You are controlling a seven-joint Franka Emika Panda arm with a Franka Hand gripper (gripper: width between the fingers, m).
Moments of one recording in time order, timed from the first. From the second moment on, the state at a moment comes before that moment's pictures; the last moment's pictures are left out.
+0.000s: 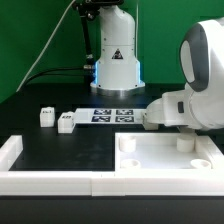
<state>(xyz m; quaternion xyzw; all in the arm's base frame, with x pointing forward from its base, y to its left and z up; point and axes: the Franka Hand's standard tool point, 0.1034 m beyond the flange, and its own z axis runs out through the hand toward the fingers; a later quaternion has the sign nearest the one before) 0.389 0.146 0.014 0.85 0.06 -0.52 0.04</state>
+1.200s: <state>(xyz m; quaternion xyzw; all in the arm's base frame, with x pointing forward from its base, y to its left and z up) 0.400 0.140 0.043 0.85 0.05 -0.52 0.04</state>
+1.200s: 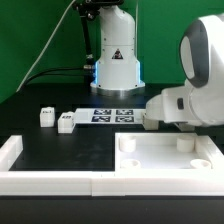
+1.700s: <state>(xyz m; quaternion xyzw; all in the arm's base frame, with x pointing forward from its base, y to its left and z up) 0.414 0.133 0.061 0.86 0.03 -0.51 0.04</state>
